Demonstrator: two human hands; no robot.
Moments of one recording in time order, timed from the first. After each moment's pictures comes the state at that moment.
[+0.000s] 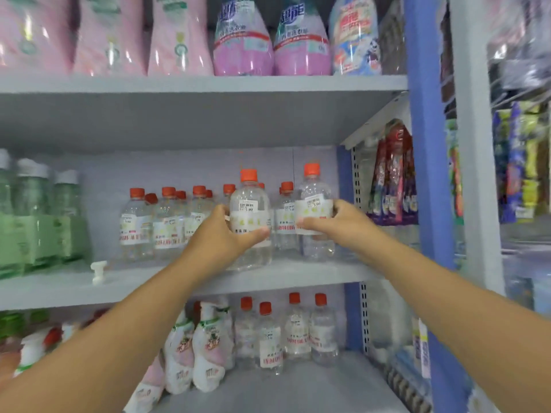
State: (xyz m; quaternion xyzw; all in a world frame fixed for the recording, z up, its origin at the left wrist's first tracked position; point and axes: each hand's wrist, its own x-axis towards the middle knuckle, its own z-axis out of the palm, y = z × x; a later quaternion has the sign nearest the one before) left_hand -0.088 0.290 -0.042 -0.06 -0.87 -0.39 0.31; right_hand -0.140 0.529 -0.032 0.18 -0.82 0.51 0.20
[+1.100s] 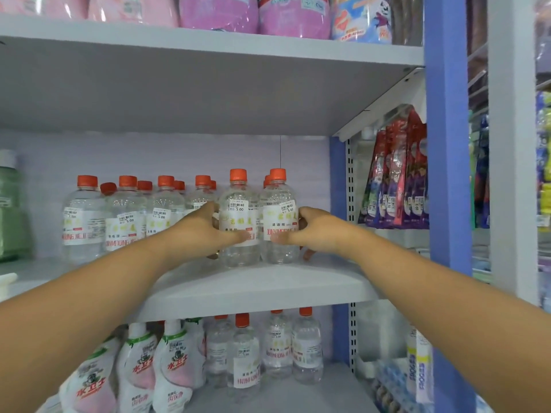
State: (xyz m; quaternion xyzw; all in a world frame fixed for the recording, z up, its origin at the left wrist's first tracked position) left_hand -0.176 0.281 -0.023 -0.06 -0.91 -0.36 0.20; right_hand -0.217 0.523 -0.023 0.22 -0.89 0.39 0.11
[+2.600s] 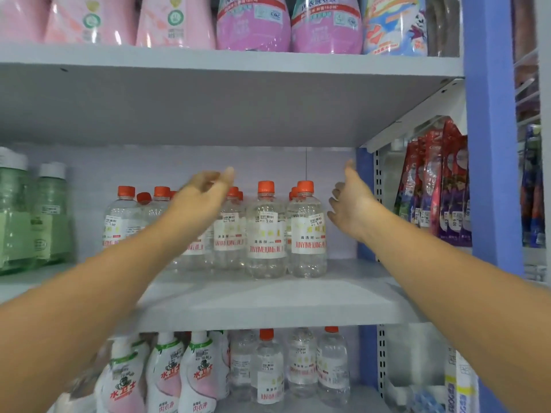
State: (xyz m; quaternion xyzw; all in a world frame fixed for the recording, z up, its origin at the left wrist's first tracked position) left_hand -0.158 0.246 0.009 -0.07 -0.81 -0.45 0.36; right_hand -0.259 0.507 0.036 0.12 -0.57 0.81 0.08
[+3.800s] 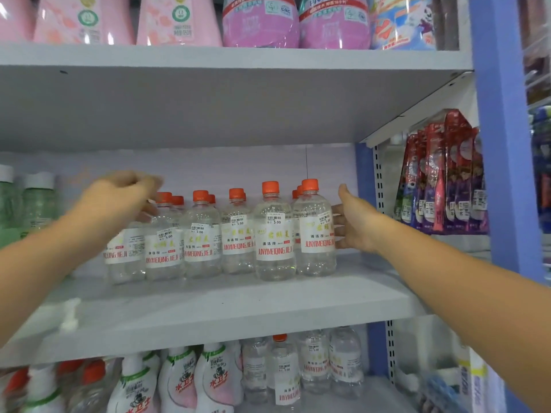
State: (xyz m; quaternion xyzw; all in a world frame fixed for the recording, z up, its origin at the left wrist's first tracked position) left_hand -0.134 0.141 0.027 -0.01 -0.78 -0.47 0.41; right_hand -0.248 0.497 0.007 0.06 -0.67 0.74 0.05
